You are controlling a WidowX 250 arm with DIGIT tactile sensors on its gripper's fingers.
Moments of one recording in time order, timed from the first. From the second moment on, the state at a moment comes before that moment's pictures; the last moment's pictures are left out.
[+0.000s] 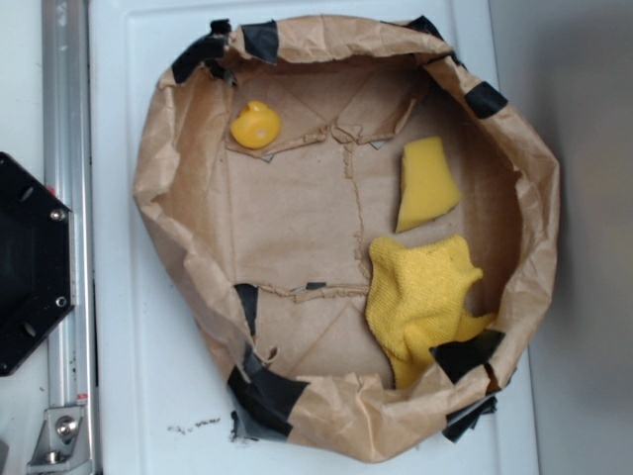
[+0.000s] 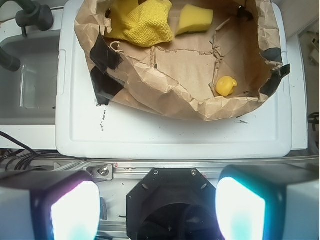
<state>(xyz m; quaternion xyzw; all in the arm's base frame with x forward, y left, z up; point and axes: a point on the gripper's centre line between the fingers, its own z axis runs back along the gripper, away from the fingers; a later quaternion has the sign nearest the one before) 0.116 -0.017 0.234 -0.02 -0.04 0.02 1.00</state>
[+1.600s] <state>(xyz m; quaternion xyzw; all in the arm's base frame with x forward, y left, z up) 0.284 -0.025 0.082 -0.12 -0.12 0.13 0.98</state>
